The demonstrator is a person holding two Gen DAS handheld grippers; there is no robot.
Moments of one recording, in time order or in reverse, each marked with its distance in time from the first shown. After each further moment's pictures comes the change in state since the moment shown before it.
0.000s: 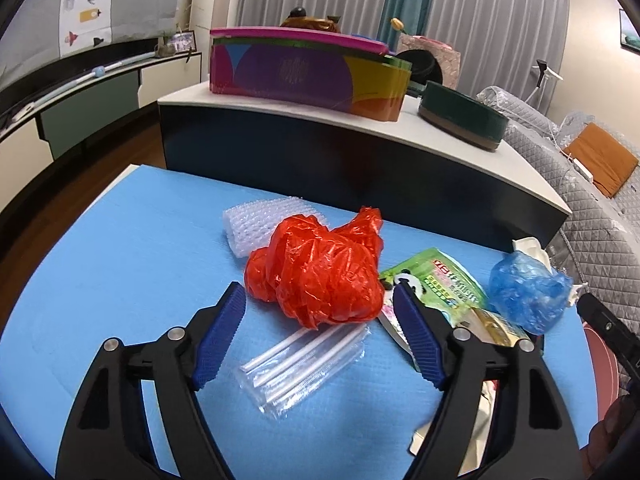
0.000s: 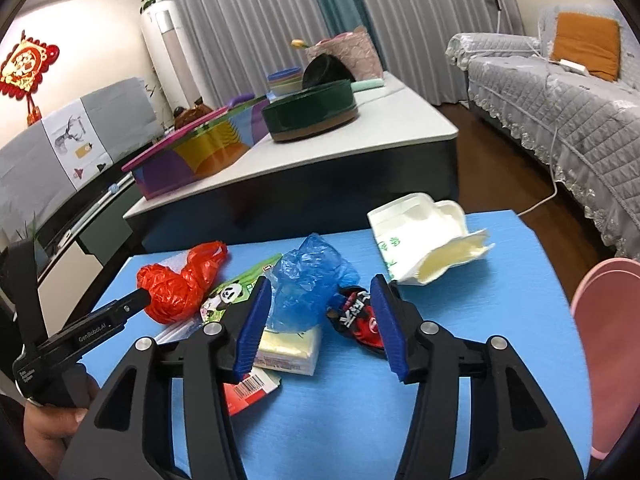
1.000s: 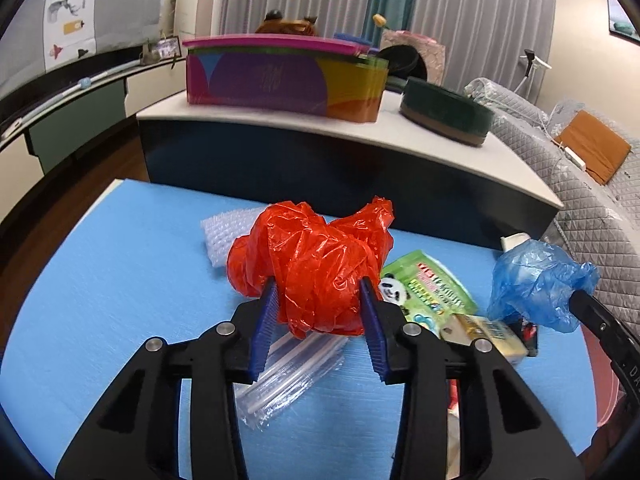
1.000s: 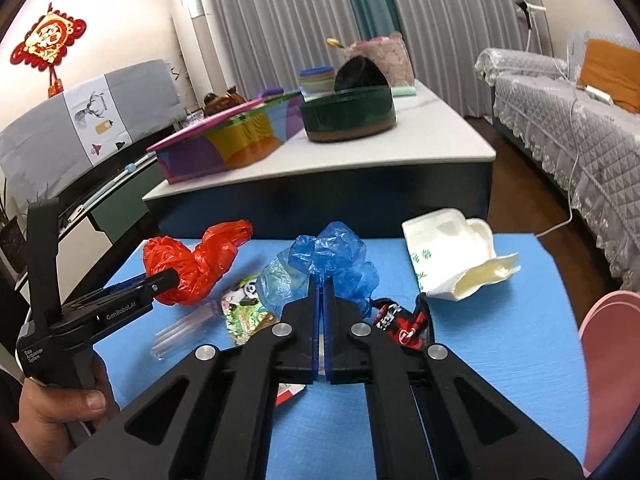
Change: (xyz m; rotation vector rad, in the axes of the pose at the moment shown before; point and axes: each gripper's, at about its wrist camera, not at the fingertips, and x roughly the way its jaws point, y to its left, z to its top) left arm -0.009 -0.018 0.007 0.051 -0.006 -0.028; right arm -0.011 0.028 0.004 -0.112 -0.010 0.039
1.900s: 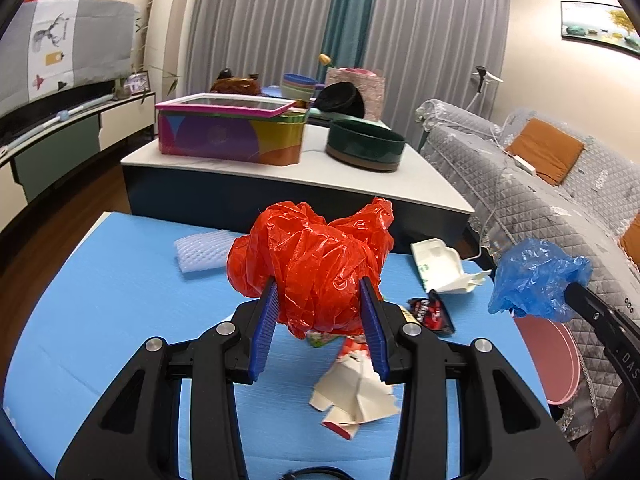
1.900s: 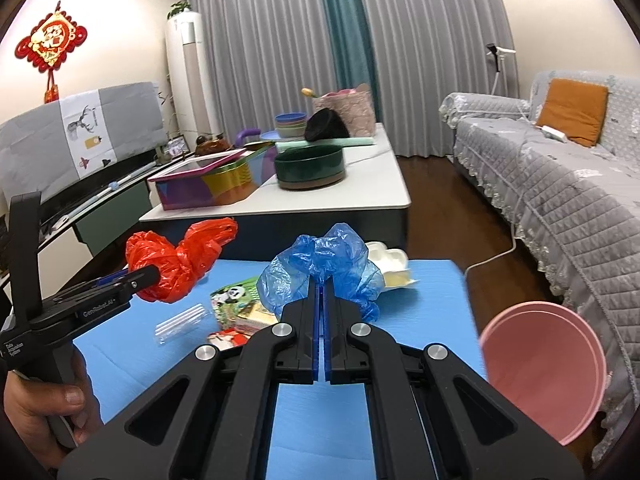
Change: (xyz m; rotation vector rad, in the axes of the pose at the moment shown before) left arm -0.087 -0.045 -0.013 0.058 -0.101 -0.127; right arm -0.119 -0.015 -0.007 -0.031 -0.130 -0.138
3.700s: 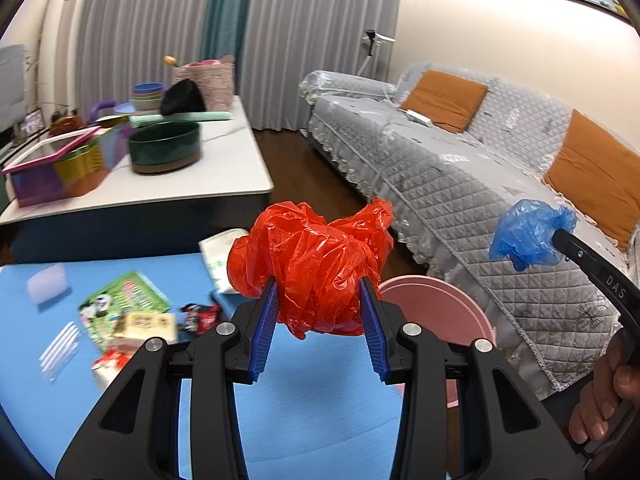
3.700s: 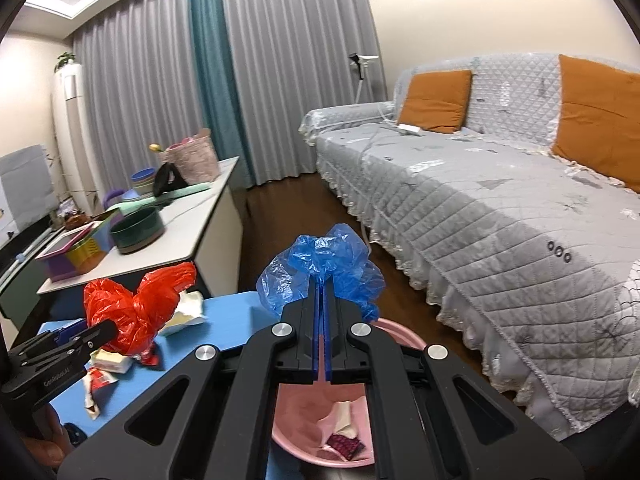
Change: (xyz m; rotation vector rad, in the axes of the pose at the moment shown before) left arm 0.011 -0.212 -0.012 0.216 0.070 -0.287; right arm -0.095 -0.200 0.015 0.206 -0.087 -0.387
